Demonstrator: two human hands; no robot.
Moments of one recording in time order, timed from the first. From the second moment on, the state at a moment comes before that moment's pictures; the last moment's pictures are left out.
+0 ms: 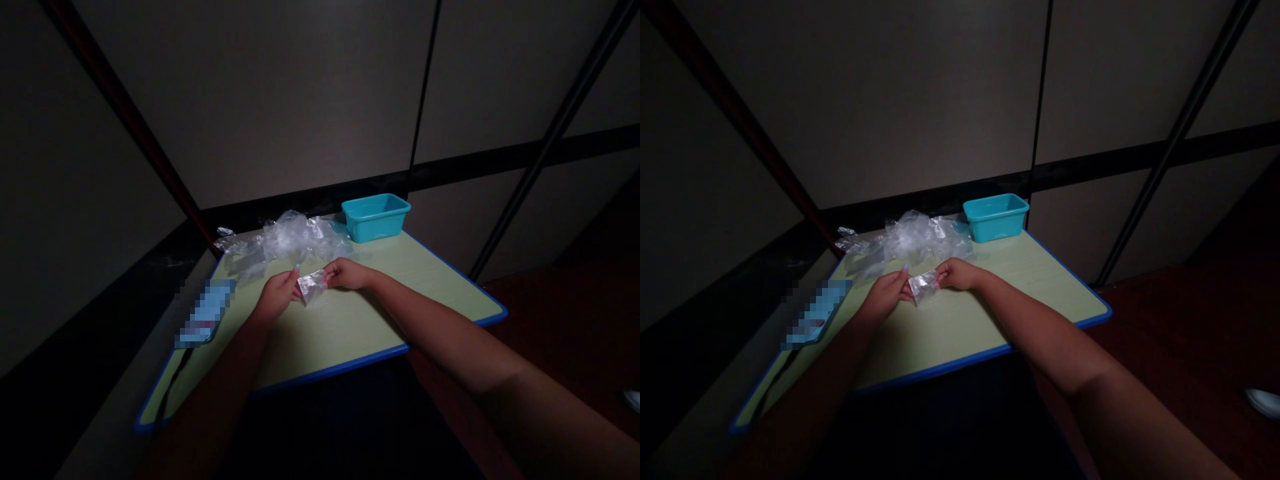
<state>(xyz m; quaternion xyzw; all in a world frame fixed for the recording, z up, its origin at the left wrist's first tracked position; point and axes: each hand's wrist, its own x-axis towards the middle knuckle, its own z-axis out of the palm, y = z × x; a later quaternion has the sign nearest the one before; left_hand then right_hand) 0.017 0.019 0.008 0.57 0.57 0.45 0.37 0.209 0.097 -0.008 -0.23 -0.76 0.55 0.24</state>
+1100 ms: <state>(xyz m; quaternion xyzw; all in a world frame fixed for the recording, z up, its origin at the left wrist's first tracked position) 0.004 0.019 -0.008 0.82 0.56 0.11 0.12 0.238 0.098 0.020 -0.17 -0.90 0.38 0.07</state>
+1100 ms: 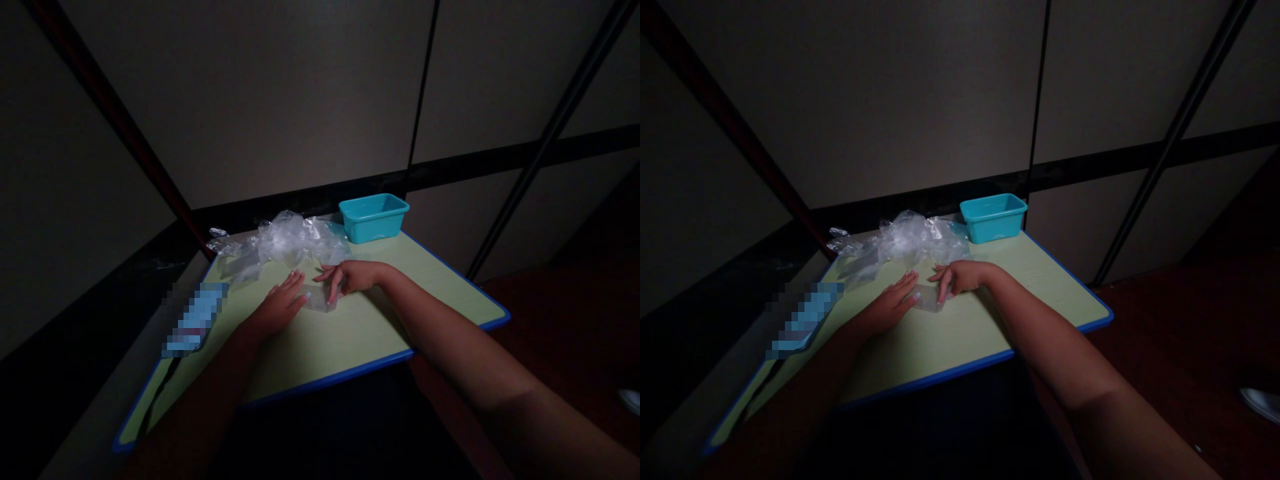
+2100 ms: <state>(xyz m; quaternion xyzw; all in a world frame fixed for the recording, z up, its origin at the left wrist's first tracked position) 0.043 -0.006 -0.003 0.86 0.50 0.03 0.07 0.241 0.096 0.023 -0.15 -0.88 0.46 0.05</state>
